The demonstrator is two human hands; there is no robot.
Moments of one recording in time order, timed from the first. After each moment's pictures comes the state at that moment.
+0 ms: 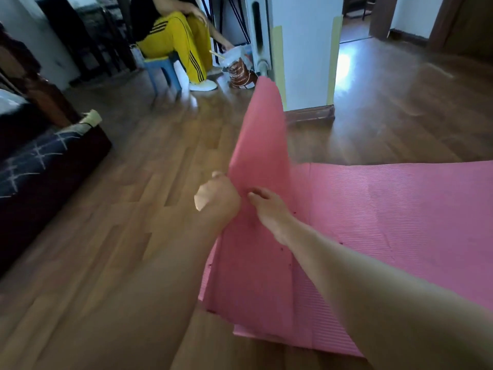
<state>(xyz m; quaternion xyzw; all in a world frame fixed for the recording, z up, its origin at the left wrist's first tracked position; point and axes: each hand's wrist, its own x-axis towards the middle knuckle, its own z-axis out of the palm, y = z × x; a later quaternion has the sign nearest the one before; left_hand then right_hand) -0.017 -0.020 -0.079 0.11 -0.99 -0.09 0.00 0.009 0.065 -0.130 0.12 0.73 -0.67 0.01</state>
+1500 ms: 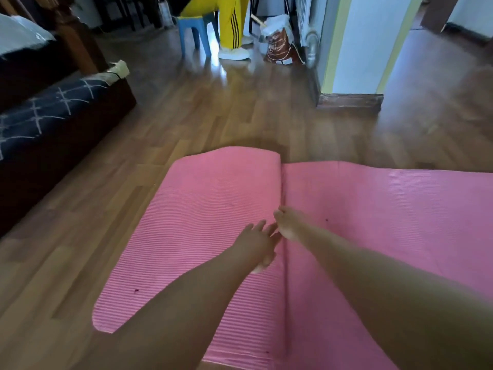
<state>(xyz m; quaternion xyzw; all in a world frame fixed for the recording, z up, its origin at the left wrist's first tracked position) 0.006 -0.125 -0.231 -0.29 -0.93 0.08 -0.21 -0.006 -0.017 -0.201 0.13 0.89 -0.40 0.19</state>
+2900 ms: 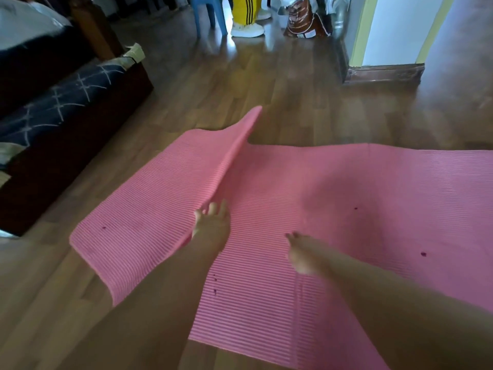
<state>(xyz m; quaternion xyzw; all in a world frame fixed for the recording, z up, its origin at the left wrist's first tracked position) -0.011 -0.235 -0.251 -0.12 -0.95 0.24 -0.16 0.021 -0.034 -0.275 -0.04 0.94 -0.15 0.31</state>
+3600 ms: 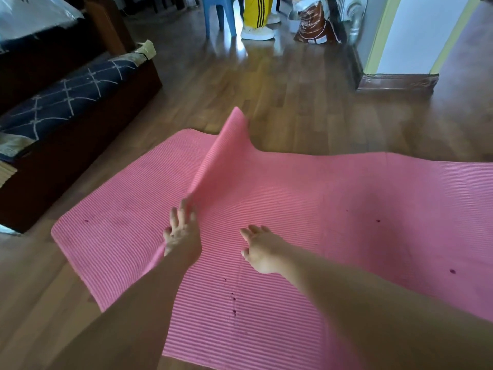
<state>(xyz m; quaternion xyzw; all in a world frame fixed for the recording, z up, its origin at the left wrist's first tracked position) -0.013 -0.339 -0.281 0.10 -0.99 -0.03 -0.12 0.006 -0.149 -0.244 -0.16 0.92 -0.17 0.31</state>
